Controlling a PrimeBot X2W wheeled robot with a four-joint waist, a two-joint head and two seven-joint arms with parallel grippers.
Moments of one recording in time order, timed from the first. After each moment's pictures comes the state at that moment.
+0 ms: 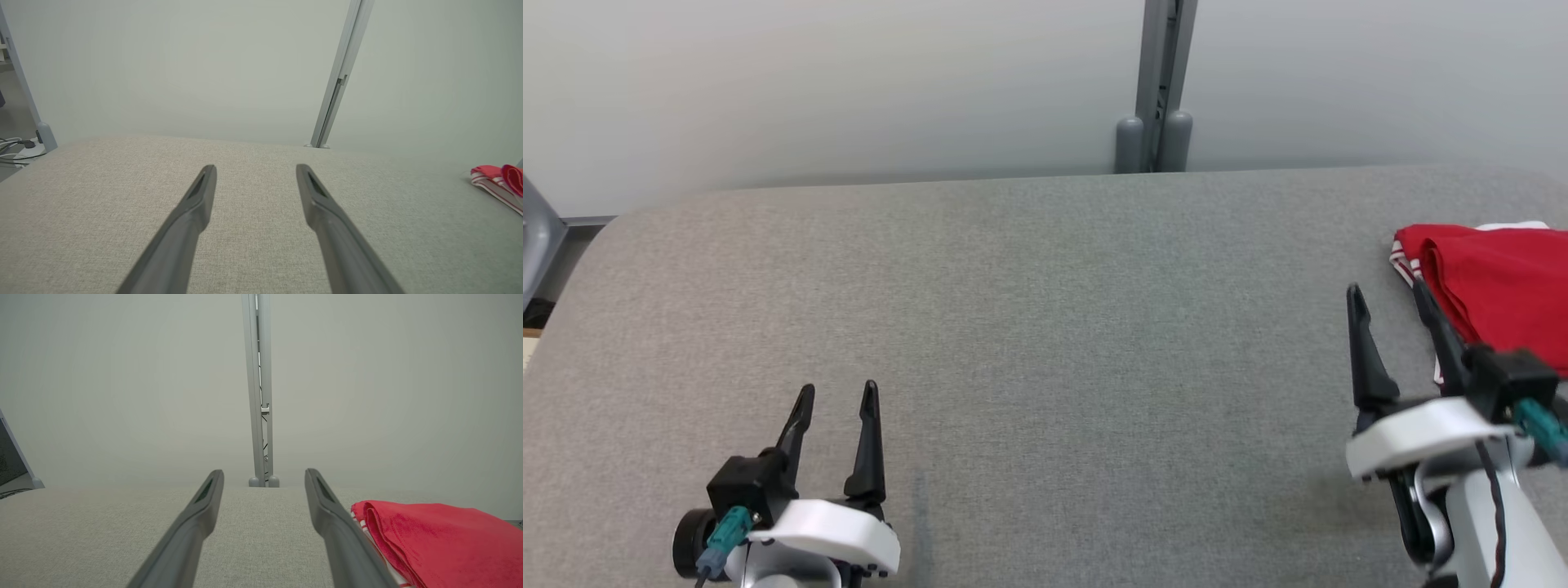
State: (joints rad) left arm -0.10 0.05 -0.15 0.31 -0.30 0.06 -0.26; right arm -0.32 -0.06 -0.02 0.42 0.12 0.13 -0.26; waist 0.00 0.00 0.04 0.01
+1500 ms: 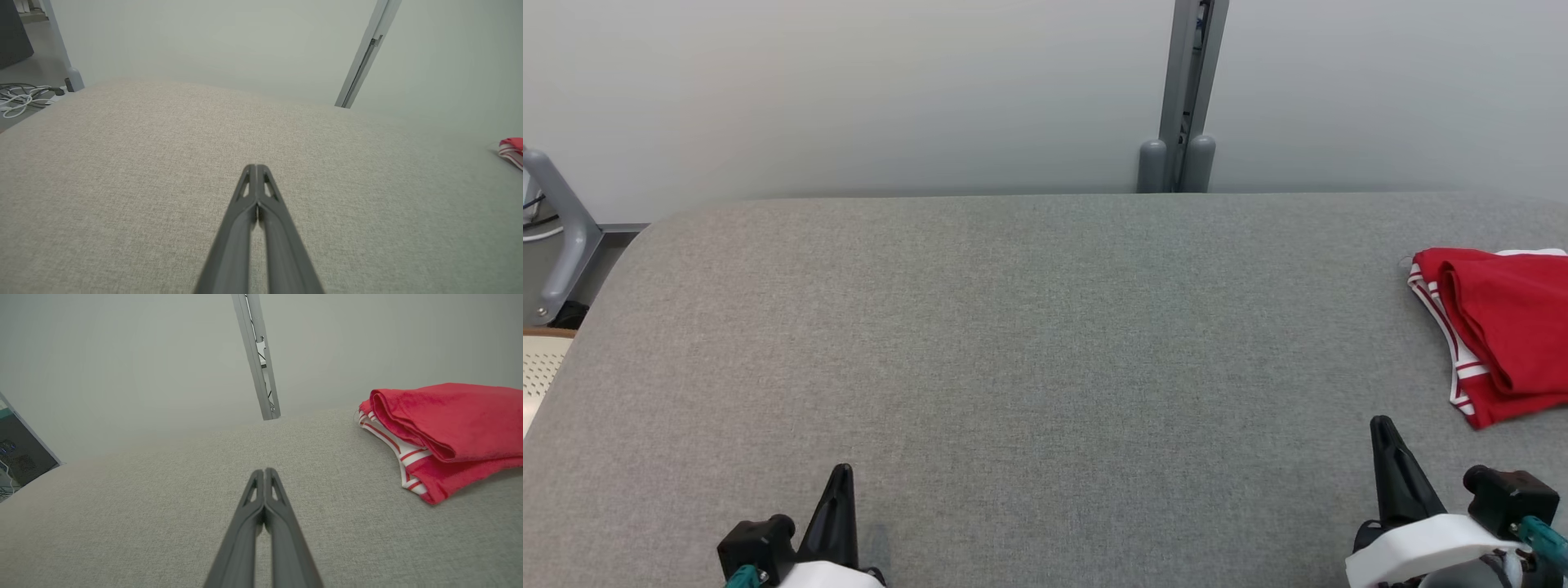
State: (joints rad) left arm 0.02 0.04 -0.16 0.35 -0.33 0.10 -0.23; right arm -0.07 -0.03 -0.02 0.37 0.27 0.13 -0.23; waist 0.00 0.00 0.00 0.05
